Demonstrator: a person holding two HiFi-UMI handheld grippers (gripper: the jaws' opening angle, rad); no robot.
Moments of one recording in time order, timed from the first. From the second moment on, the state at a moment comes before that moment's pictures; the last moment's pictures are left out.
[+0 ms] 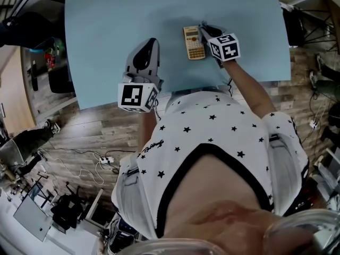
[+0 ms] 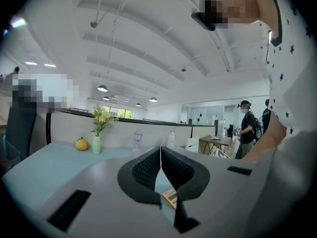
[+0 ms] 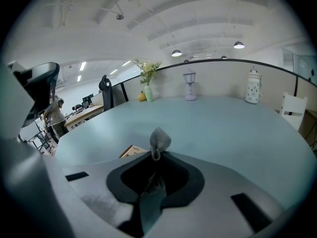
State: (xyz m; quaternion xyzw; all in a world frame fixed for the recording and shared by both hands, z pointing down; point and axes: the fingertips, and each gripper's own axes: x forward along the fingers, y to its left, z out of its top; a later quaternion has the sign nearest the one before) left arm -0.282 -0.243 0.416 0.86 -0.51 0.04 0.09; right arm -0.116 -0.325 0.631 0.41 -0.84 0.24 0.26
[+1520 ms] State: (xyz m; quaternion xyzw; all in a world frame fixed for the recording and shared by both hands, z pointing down) left arm -0.272 -0.242 0.414 0.85 -0.51 0.04 0.09; right arm -0.144 -0.300 0.625 0.36 -0.87 0.22 0.27
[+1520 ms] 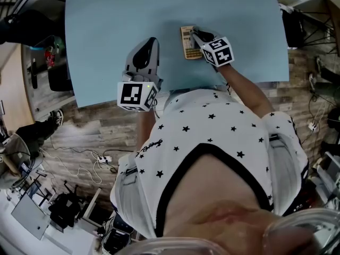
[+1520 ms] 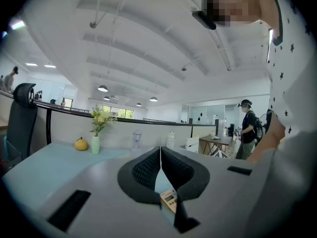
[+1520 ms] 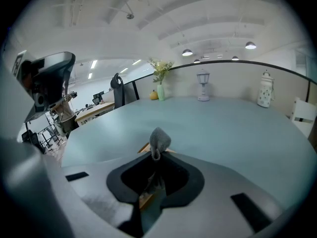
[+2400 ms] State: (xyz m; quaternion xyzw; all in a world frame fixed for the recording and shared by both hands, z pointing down) left arm -0.261 -0.240 0.414 0.86 -0.50 0.04 0.09; right arm -0.143 -0.289 0.606 0.35 -0.88 0.22 0.24
